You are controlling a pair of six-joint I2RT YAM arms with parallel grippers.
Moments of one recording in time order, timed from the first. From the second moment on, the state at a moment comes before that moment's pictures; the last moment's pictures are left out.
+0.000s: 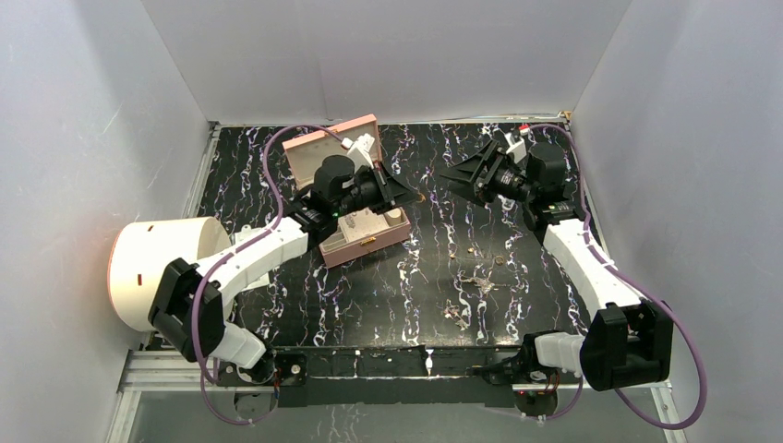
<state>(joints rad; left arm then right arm) -0.67 1.47 1.06 0.11 0.30 -0.90 0.20 1.23 0.93 0.01 -0.72 1.05</state>
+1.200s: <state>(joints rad) -0.67 1.50 1.06 0.50 0.48 -1.40 0.21 1.22 0.90 0.38 -0.99 1.43</state>
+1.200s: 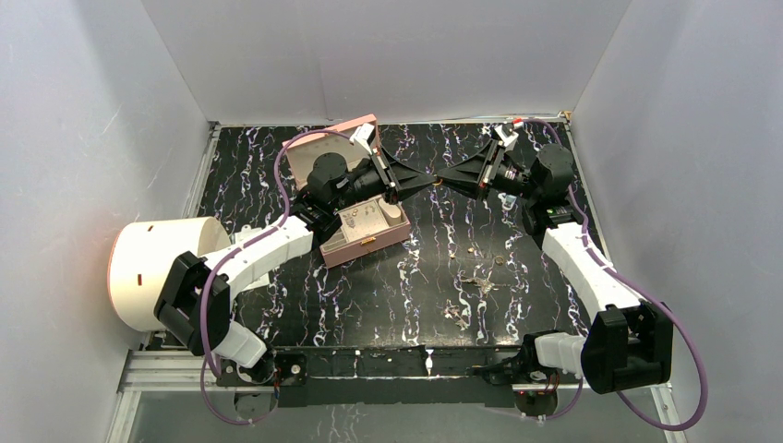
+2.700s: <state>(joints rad) -0.66 1.20 1.21 -0.48 -0.22 -0.79 0.57 1.61 1.44 -0.44 -0.42 0.70</state>
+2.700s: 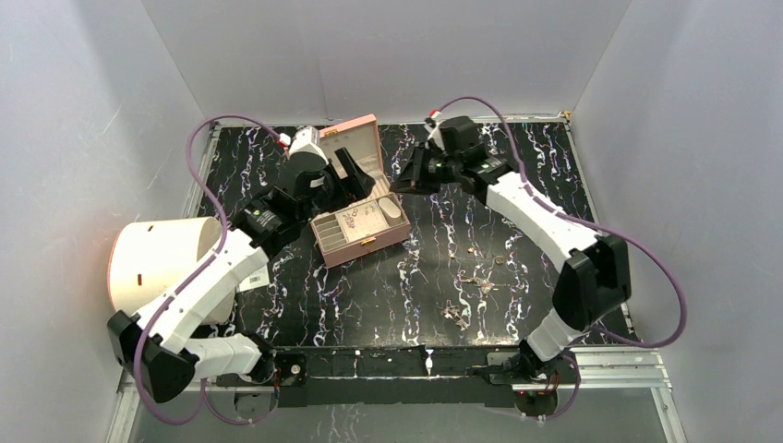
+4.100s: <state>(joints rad) -0.64 1.17 1.27 -0.72 -0.63 -0.62 0.70 2.17 1.90 -0.53 0.04 0.31</state>
